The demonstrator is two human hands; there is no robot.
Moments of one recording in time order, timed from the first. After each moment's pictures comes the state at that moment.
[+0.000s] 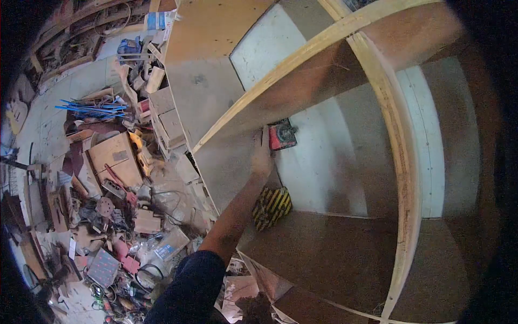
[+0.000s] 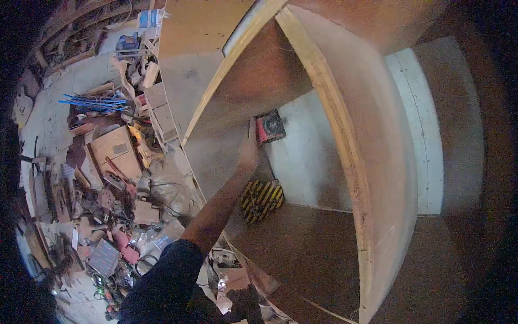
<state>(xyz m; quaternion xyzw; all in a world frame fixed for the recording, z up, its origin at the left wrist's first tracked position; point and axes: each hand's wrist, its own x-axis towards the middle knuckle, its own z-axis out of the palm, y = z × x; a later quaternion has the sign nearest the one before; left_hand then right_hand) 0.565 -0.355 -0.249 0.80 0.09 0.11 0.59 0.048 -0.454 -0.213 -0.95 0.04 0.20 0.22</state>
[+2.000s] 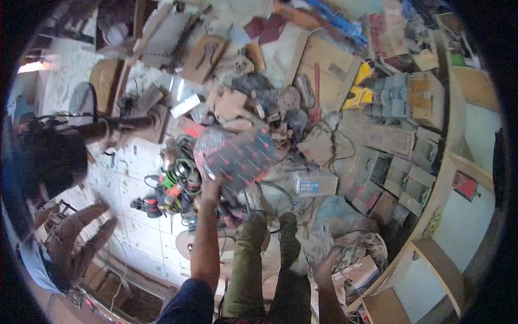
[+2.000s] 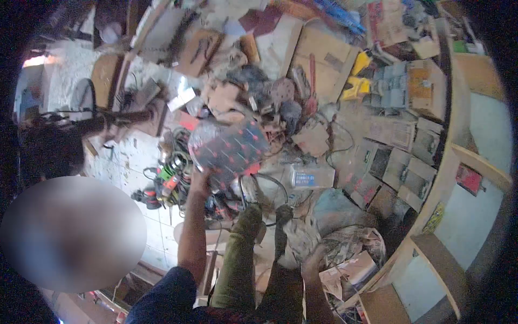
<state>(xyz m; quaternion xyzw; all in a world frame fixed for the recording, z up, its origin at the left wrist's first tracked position) -0.223 0.206 -0.578 0.35 0.58 0.13 0.72 -0.080 -0.197 -0.404 -0.59 0.40 0.38 0.59</state>
